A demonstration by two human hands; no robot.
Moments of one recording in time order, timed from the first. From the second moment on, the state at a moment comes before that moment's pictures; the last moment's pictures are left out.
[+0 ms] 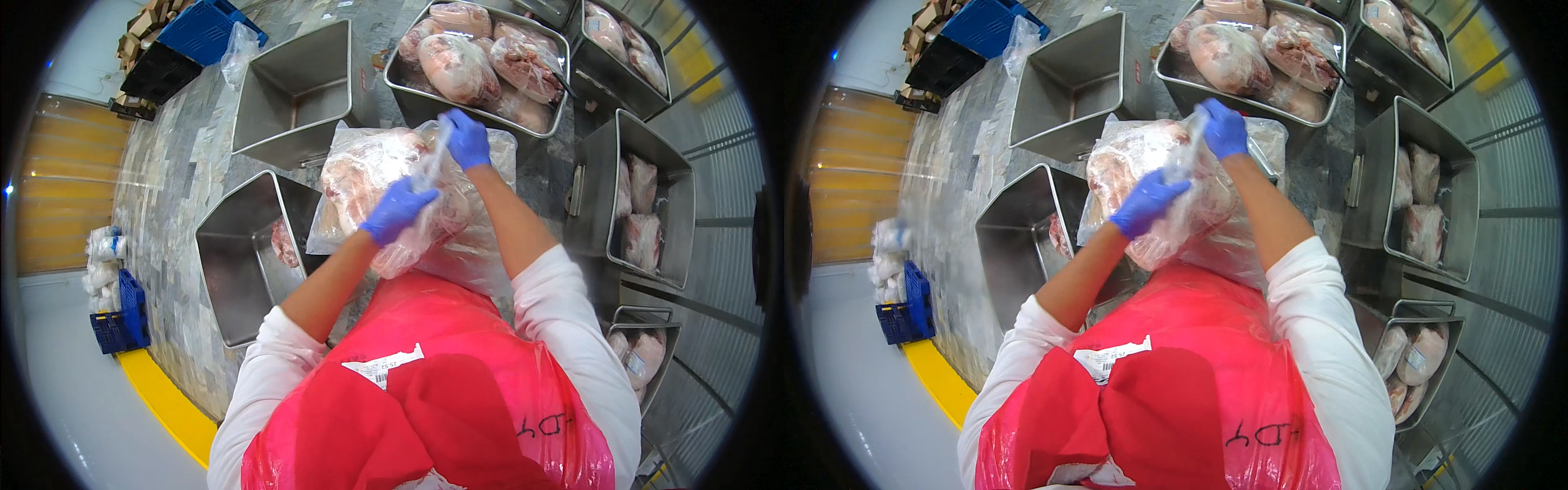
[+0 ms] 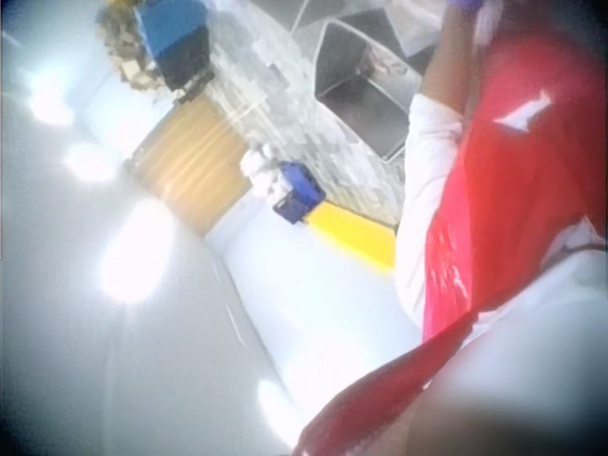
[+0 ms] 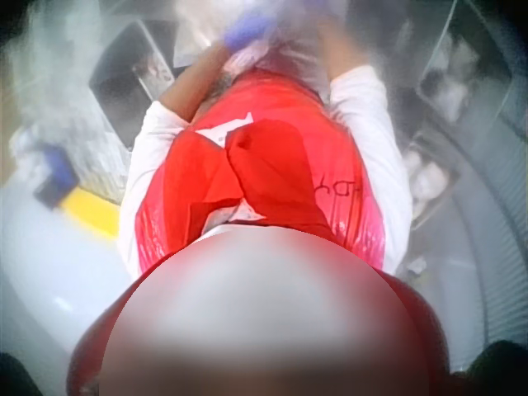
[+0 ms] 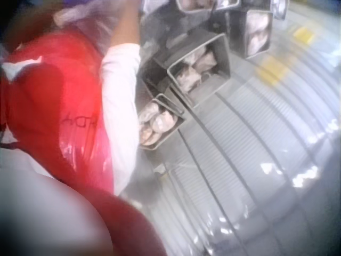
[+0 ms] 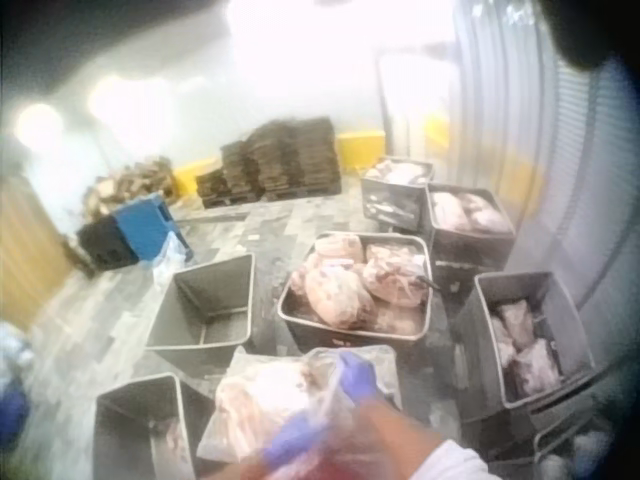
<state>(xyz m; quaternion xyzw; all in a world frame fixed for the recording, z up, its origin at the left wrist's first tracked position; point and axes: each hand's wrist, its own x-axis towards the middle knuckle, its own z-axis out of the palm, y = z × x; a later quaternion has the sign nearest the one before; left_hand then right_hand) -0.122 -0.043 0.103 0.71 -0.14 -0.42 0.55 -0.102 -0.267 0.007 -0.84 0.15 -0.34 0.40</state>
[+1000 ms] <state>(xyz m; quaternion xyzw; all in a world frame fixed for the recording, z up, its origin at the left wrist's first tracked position) -0.071 0.209 0.002 0.90 0.04 -0.01 0.43 -0.290 -0.141 0.030 -0.88 -0.10 0.10 0.45</state>
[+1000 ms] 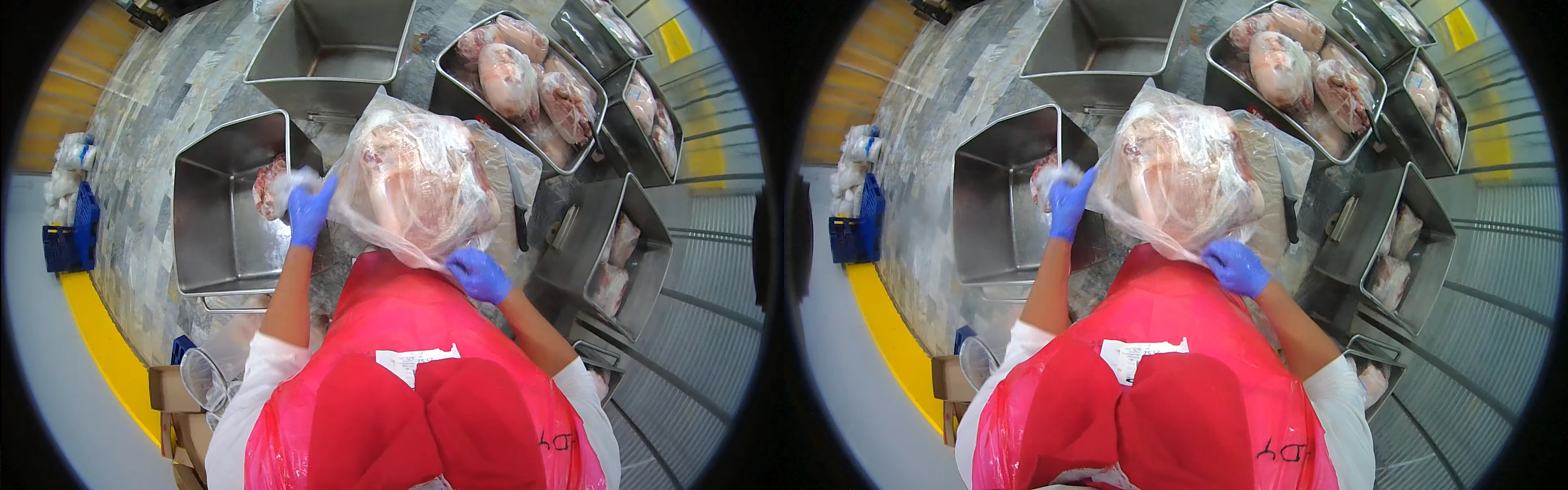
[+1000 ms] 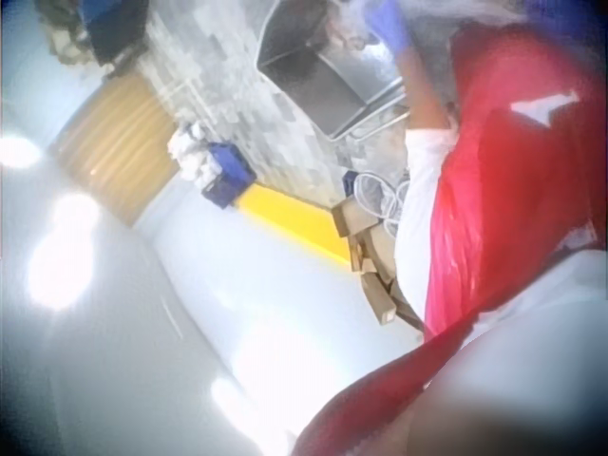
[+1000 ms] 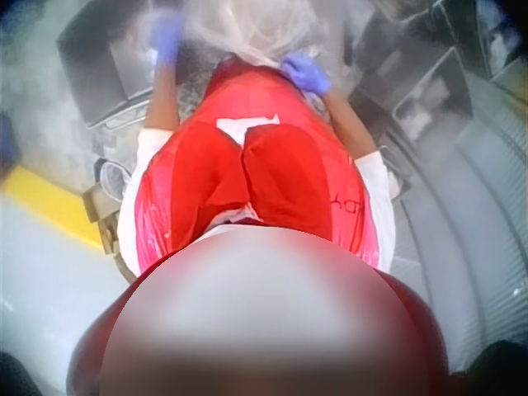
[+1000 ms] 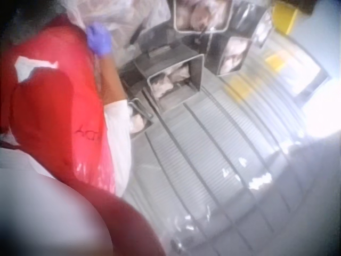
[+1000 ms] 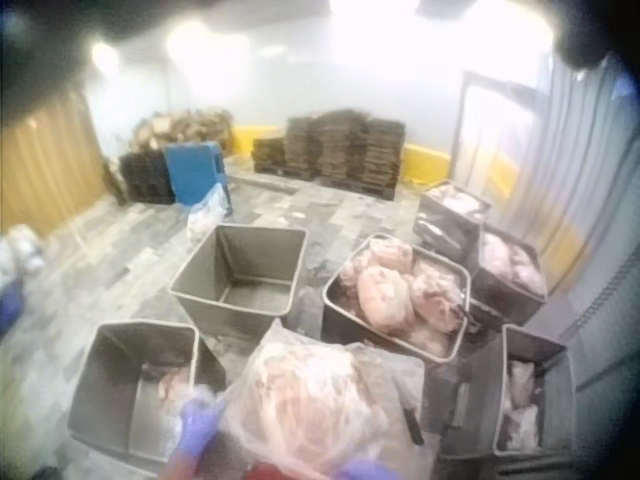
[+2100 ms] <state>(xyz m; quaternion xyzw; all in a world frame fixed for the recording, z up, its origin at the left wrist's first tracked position) -0.006 0.220 -0.088 0.37 0.26 -0.29 0.85 -0.340 -0.177 0.018 -0.96 -0.01 0.01 0.29</state>
